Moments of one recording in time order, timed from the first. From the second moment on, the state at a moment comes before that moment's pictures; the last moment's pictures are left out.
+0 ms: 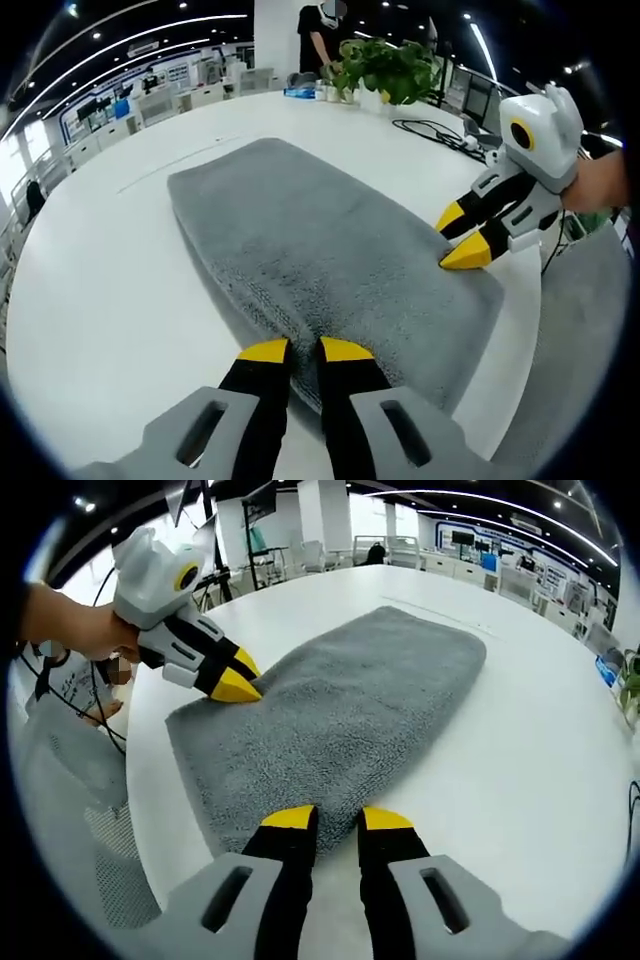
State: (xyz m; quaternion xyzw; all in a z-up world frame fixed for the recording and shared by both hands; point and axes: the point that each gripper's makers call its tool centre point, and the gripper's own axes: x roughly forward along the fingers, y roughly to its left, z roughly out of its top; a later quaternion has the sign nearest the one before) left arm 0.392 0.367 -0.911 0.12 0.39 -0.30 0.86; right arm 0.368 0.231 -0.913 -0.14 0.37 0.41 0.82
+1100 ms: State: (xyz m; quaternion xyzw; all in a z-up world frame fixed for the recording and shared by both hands) left arm 0.369 0.303 -0.897 0.17 0.42 -0.28 0.85; right arm 0.358 0.158 -0.912 -0.19 0.38 0.41 0.81
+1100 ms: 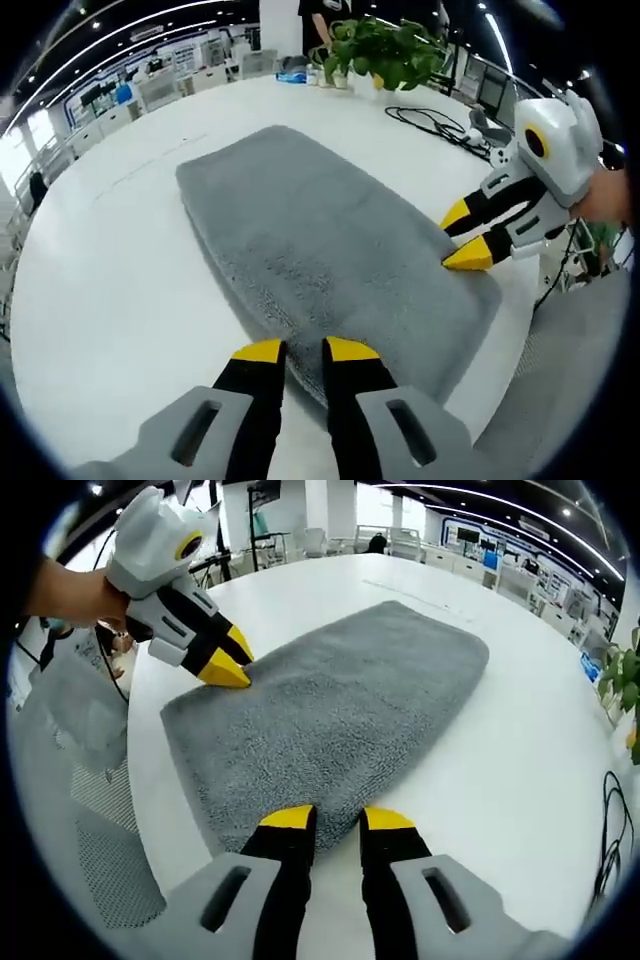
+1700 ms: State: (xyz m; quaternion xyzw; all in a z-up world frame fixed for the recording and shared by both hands) left arm 0.349 0.312 -0.874 0.18 0.41 -0.26 0.86; right arm 0.356 0.171 -0.882 -0.17 0.32 0.43 0.83
